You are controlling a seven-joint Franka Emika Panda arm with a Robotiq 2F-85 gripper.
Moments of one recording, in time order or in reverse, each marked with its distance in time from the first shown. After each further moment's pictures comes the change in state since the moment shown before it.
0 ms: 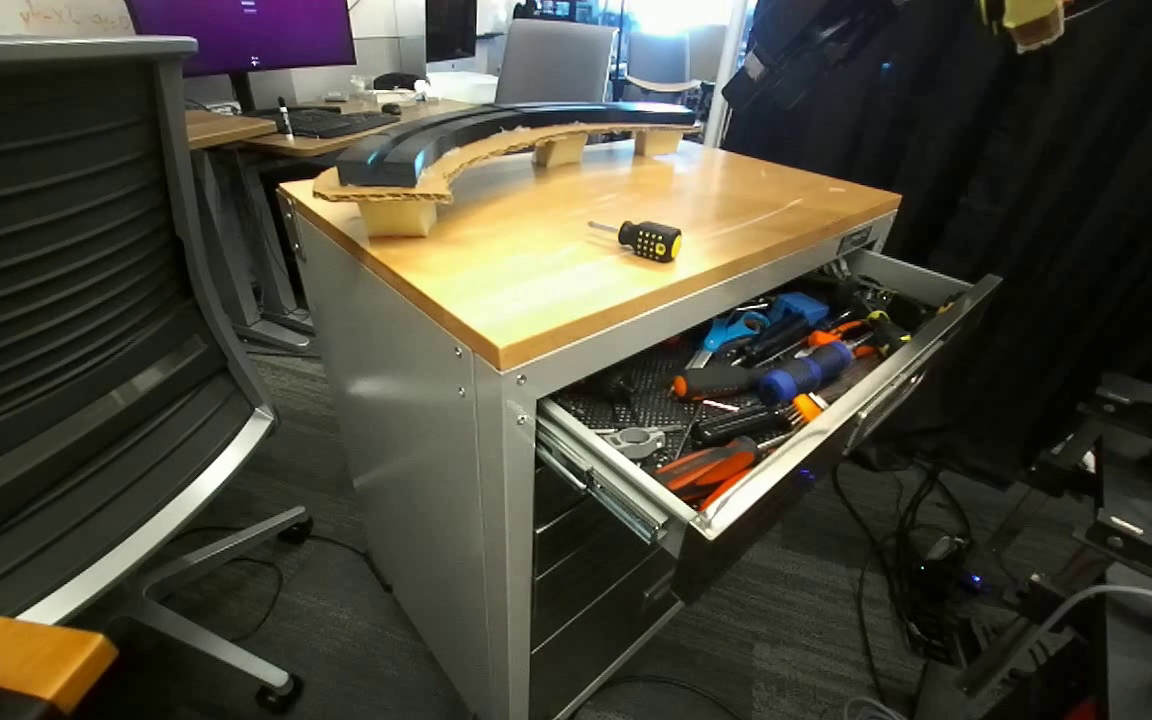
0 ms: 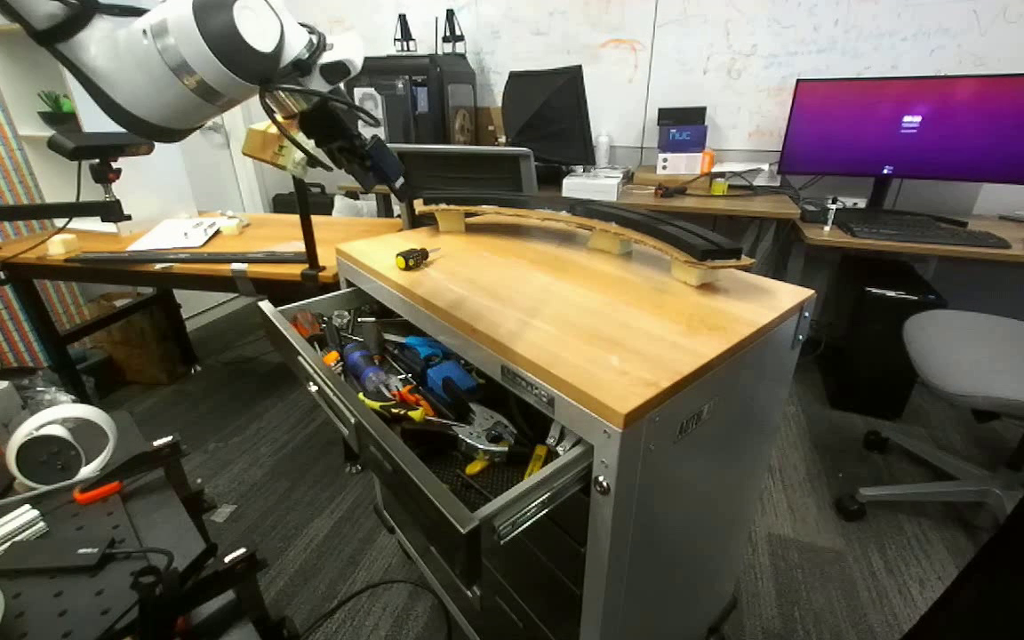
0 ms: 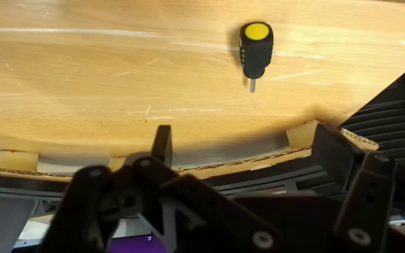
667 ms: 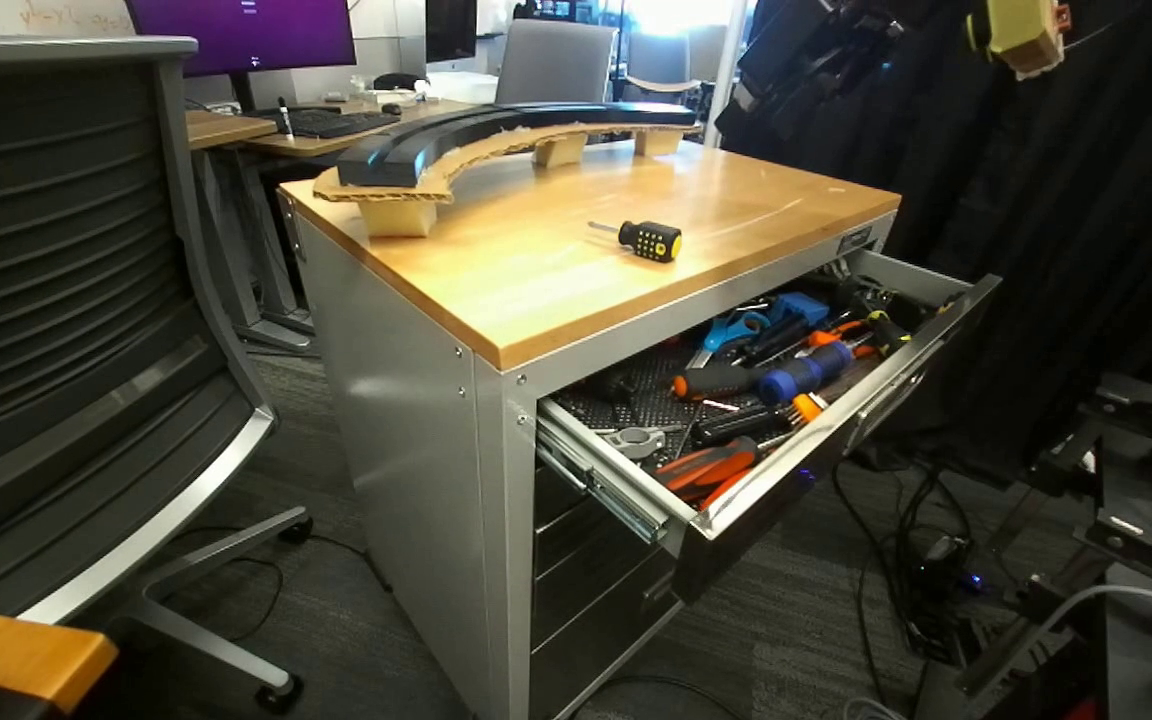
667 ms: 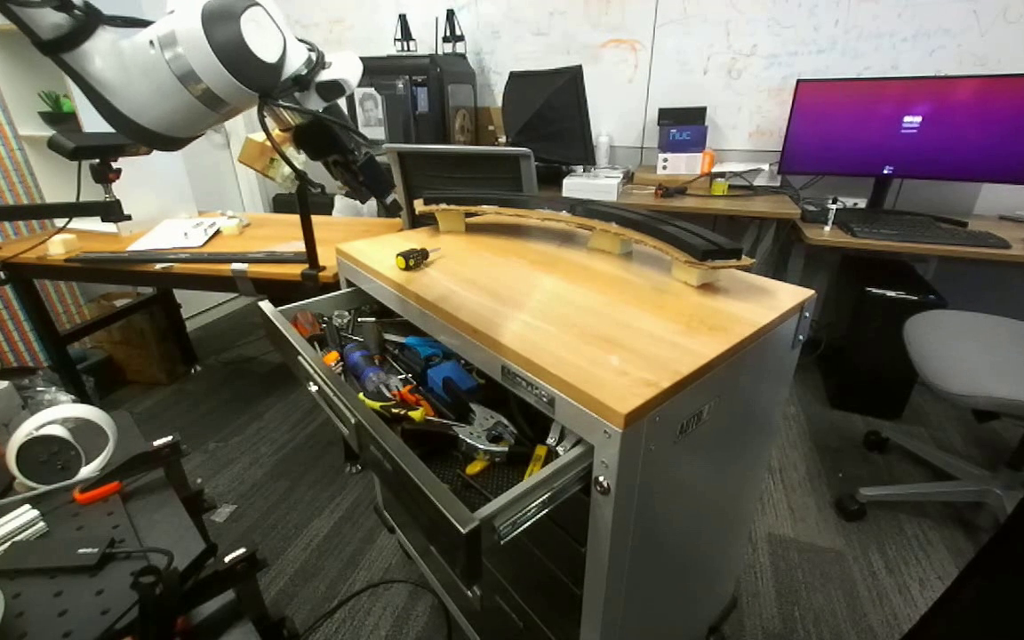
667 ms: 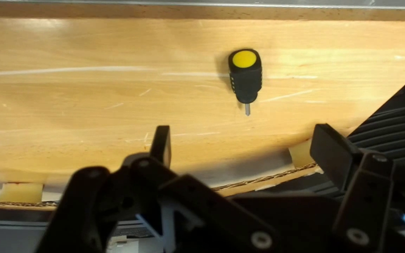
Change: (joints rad) arm -0.058 0.037 0.078 0.015 -0.049 -0.041 0.121
